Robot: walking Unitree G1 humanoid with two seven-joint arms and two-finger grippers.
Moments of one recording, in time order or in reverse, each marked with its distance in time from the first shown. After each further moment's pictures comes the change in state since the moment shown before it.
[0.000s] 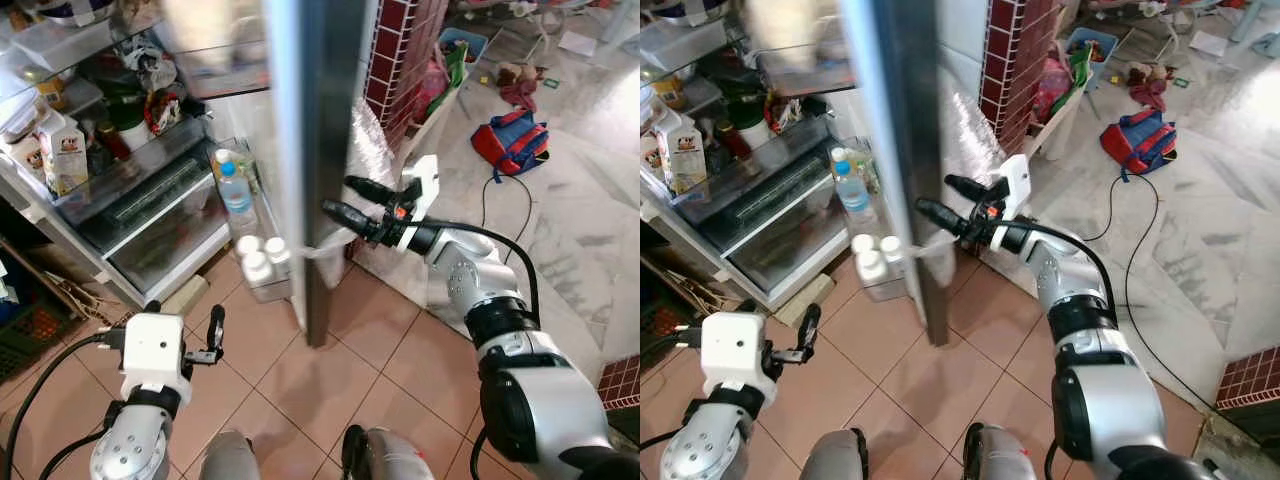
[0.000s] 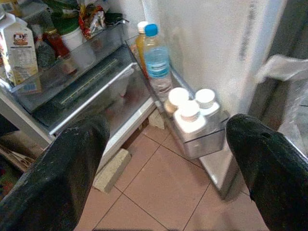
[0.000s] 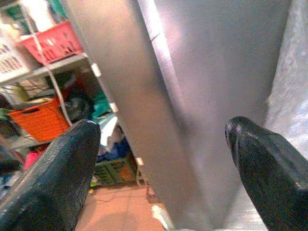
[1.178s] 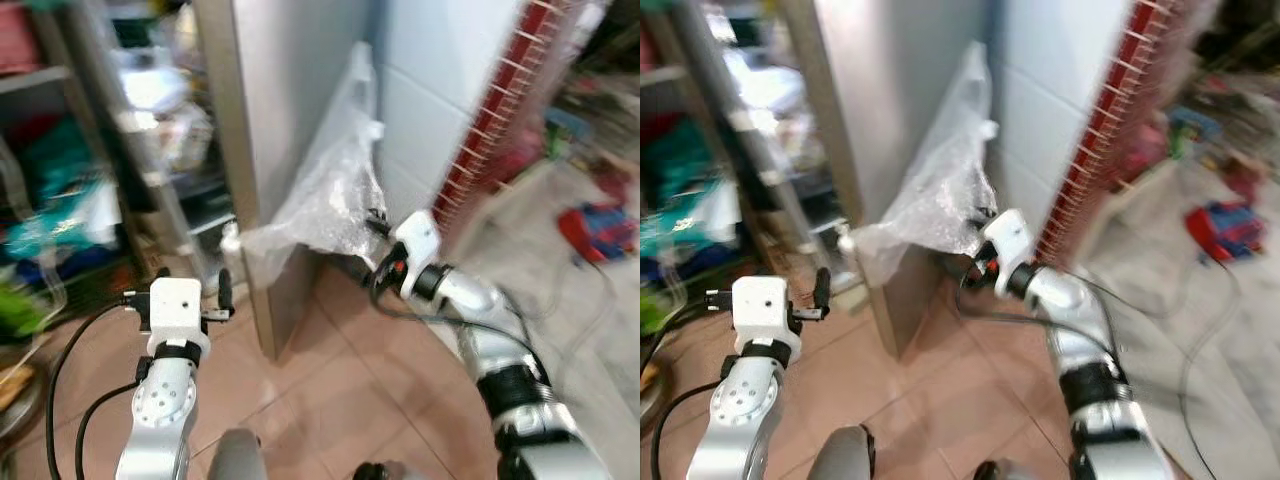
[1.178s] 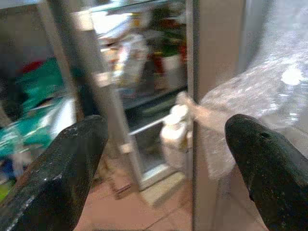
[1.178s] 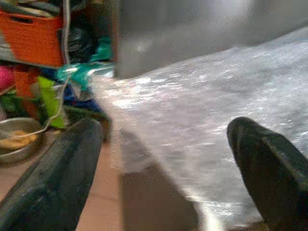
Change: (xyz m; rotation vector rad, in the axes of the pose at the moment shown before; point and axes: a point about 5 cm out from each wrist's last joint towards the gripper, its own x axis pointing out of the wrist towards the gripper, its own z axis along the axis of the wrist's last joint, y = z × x) left arm 0.051 -0.007 0.001 0.002 -0.088 0.104; right arm -0.038 0.007 -0.040 -0.306 0.164 -0.320
